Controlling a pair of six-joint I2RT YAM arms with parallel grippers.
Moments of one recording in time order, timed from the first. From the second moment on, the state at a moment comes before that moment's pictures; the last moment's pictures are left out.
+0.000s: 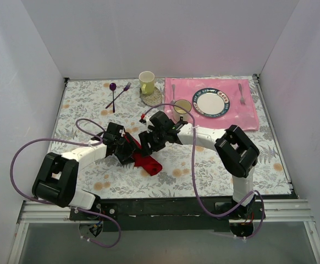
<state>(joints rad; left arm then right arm) -0.37 1.42 0.67 -0.29 0.25 -1.02 0.88 1.92 1.30 -0.27 -0.39 0.35</state>
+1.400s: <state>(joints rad) -0.20 1.15 0.79 -0.72 -0.19 -1.00 1.14 2.10 1.56 -0.52 0.16 0.17</state>
